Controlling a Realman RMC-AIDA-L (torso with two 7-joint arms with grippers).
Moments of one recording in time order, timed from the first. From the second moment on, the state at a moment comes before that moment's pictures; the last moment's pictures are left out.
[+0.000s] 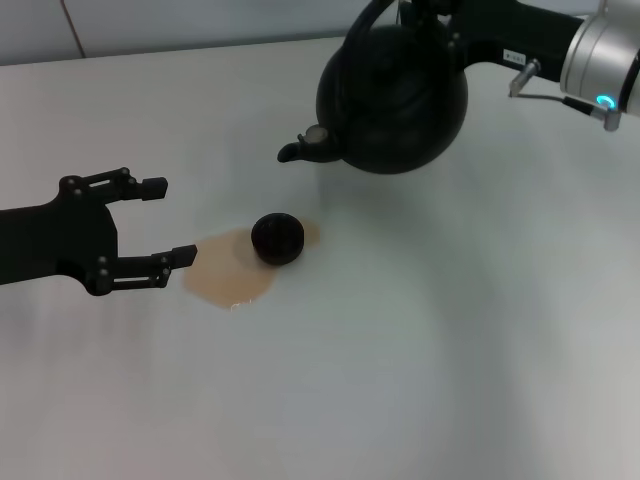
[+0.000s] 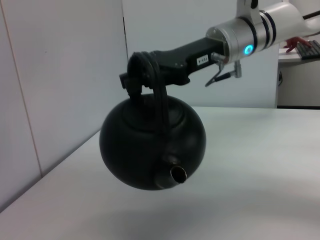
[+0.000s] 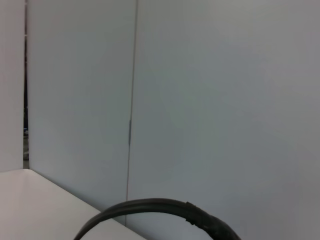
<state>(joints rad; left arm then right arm) -0.42 -2.00 1.00 0.82 1.79 1.53 -1.19 0.51 2.09 -0.99 -0.79 -1.52 -1.02 1.21</state>
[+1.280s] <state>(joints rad) -0.41 -2.01 1.00 0.83 1.79 1.53 -1.19 0.43 2.08 -0.96 -0.70 -1.51 -0.99 1.20</state>
